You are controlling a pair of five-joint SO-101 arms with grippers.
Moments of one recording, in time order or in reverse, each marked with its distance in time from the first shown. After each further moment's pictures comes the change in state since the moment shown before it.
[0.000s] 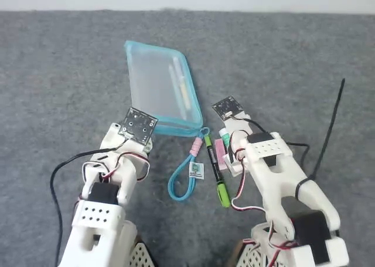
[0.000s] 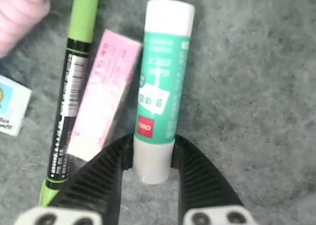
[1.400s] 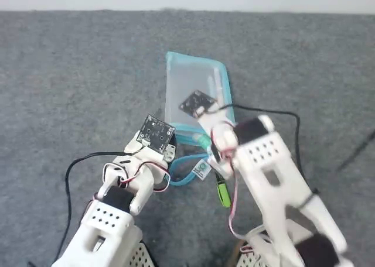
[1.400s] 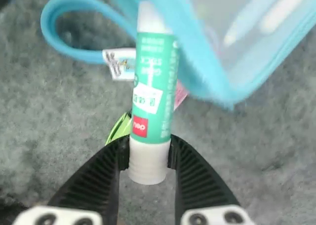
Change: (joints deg) left arm 13.6 0.0 2.2 -2.9 11.3; right arm -12.1 -9.1 -23.7 35.3 5.3
